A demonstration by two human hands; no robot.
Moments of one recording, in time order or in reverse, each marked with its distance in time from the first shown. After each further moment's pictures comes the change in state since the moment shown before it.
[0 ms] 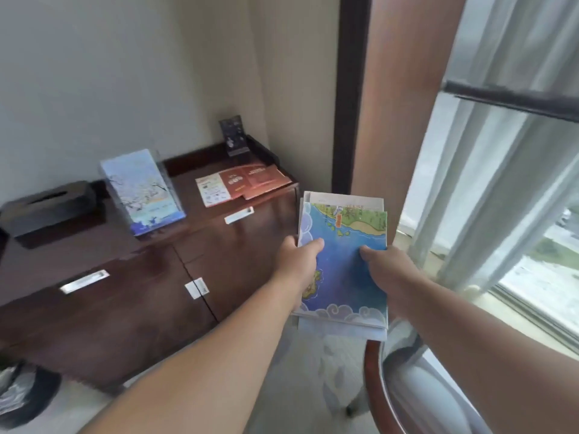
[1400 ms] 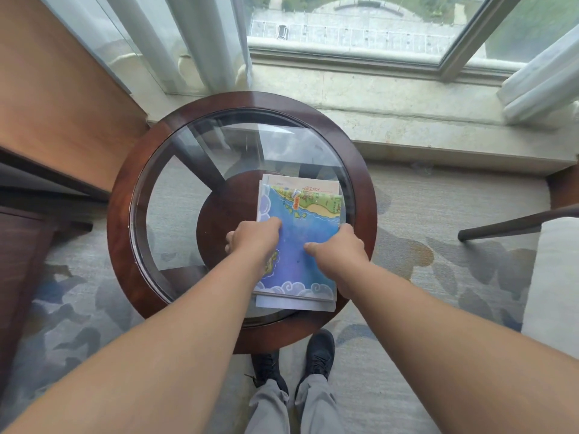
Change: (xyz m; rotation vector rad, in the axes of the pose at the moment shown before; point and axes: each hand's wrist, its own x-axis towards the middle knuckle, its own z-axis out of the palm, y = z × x) left_hand -0.026 -0.360 0.370 0.944 -0.544 -0.380; right_hand 0.092 0.437 -0.195 0.097 0.392 0.800
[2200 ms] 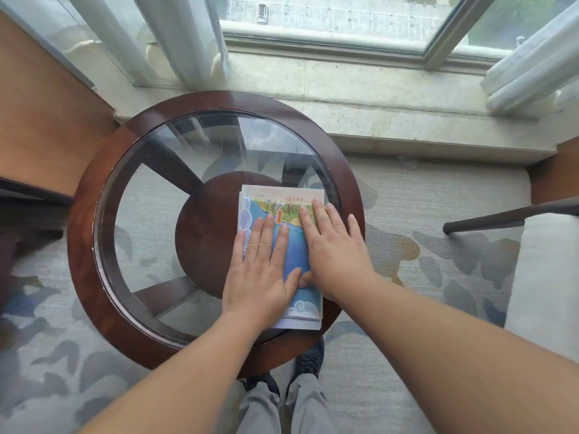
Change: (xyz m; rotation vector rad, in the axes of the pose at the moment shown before) left_hand 0.012 -0.059 0.032 1.121 0.164 1.022; right_hand 0.032 0.010 -0.014 -0.957 0.139 -0.658
